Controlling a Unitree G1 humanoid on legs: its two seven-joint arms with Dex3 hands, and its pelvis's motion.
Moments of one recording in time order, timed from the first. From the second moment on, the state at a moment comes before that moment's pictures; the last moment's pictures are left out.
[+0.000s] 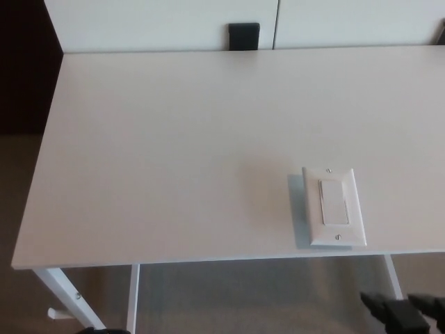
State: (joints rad) left_arm 0.26 0.34 0.01 0.44 -0.12 0.05 -0.45; right_arm 0.82 -0.46 0.16 -0.68 -1.04 0.00 0.06
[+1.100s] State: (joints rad) left_arm 0.25 0.37 0.01 0.45 -0.07 0.04 -0.40; right_arm 0.45 -0.38 0.14 0.23 -0.67 -0.16 0.01
